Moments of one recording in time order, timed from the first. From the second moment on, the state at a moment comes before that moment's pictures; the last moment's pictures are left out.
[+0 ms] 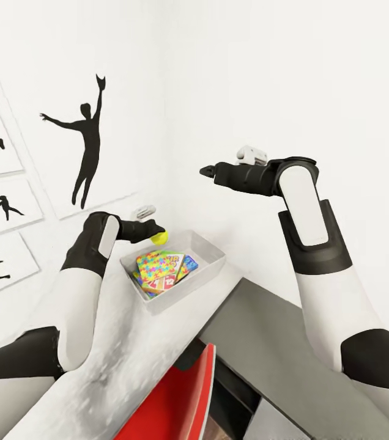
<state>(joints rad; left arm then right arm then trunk) -1.18 -0.10 0.21 -0.82 0.16 1.01 -0.22 -1.22 0.05 0.27 -1.48 -1.07 1.01 -0.62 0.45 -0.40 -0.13</state>
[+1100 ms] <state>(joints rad) -1.18 -0.12 0.18 -0.71 0.15 0.83 -0.19 -1.22 0.06 0.28 -1.49 -1.07 1.01 -0.62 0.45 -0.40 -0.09</state>
